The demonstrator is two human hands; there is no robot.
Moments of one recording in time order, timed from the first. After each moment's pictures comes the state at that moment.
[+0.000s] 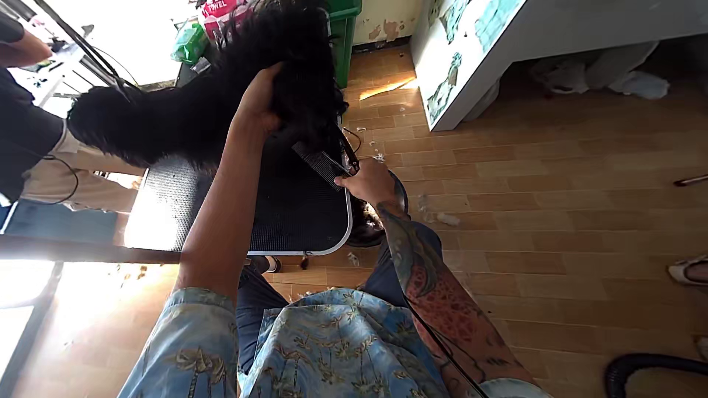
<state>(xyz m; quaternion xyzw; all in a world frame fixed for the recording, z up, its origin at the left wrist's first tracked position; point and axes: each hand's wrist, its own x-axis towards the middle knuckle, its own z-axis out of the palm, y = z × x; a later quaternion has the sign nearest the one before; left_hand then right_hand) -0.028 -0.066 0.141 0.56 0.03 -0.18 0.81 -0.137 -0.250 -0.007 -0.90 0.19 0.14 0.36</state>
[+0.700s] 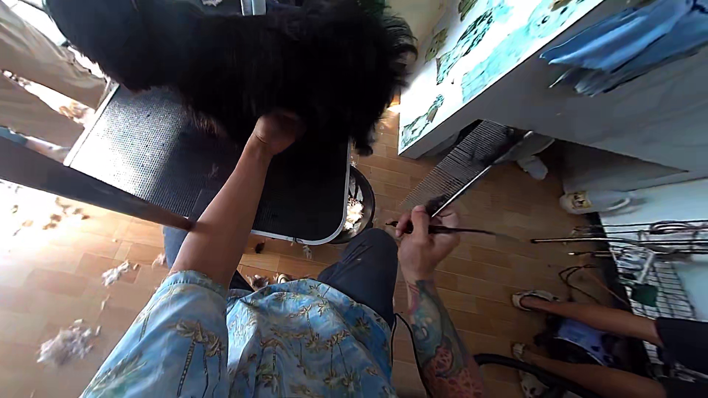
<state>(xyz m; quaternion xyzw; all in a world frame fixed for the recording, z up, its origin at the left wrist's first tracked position) -0.048 -0.005 -0.010 0.41 -0.03 -0.15 0.90 -0.254 -0.283 -0.016 -0.69 0.03 -0.31 0.66</state>
